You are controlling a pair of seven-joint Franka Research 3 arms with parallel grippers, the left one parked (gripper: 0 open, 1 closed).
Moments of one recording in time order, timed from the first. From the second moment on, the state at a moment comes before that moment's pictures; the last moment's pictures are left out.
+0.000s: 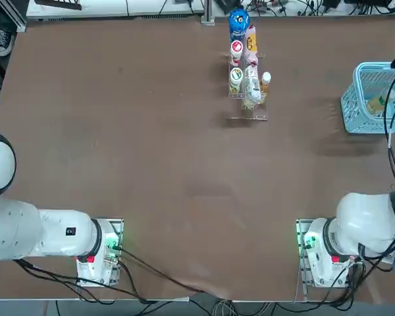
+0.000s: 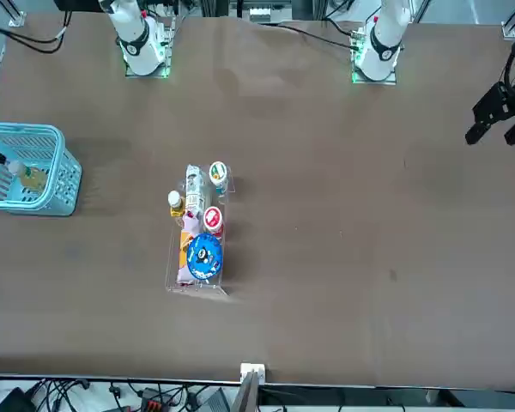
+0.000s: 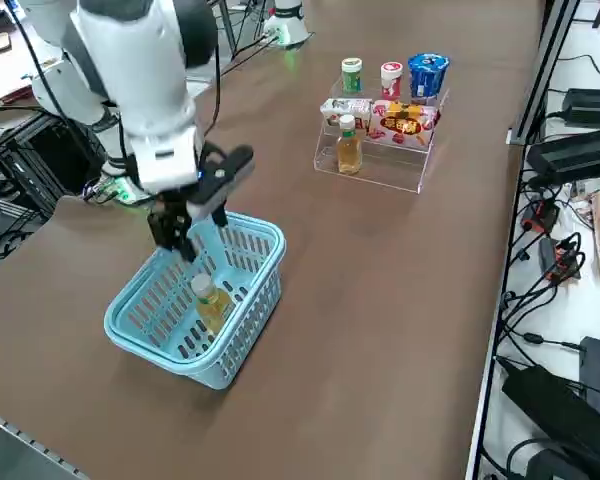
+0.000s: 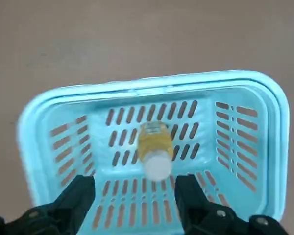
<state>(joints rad) -0.50 0.19 -0.04 -1.84 -0.05 2.01 -0.37</state>
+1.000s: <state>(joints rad) -0.52 0.27 -0.03 -1.96 -0.05 2.16 -0.37</state>
